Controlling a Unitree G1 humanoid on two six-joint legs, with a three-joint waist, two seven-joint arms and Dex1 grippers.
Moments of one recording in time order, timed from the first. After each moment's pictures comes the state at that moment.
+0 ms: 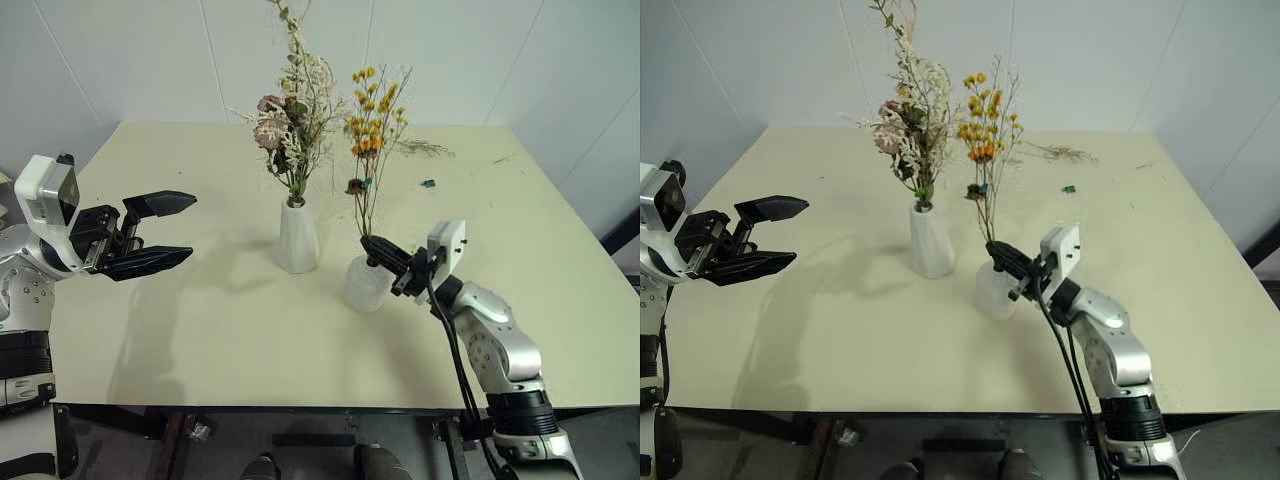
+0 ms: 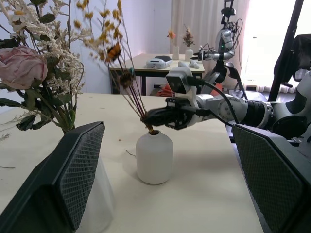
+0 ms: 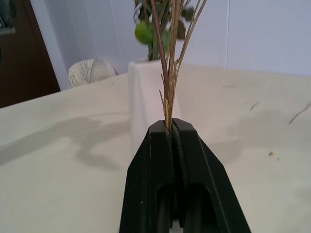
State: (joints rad) left arm -0.66 0.87 0.33 0.28 -0.78 0.39 -1.50; right arm -0.44 -0.30 -0.03 -0.06 0.48 0.24 0.74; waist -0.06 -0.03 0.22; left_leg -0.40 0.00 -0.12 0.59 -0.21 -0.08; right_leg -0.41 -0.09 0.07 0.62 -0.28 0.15
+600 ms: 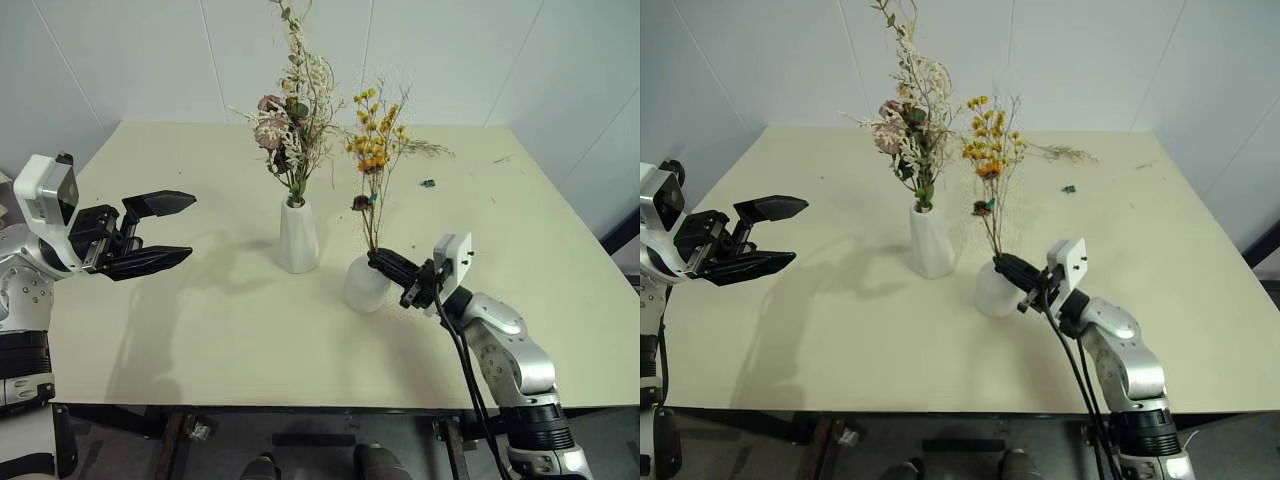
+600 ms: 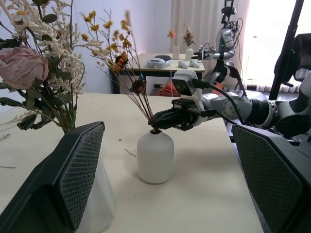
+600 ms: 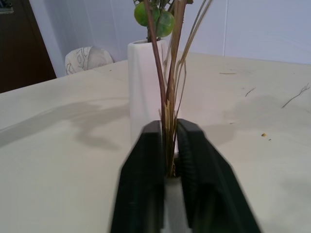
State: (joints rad) left arm -0.66 0.88 0.33 0.28 -0.78 0.39 -1.50; right arm -0.38 -0.36 -0.05 -0.14 0.49 0.27 0.74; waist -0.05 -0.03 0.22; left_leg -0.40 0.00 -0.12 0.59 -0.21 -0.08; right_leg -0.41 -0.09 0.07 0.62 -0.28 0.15
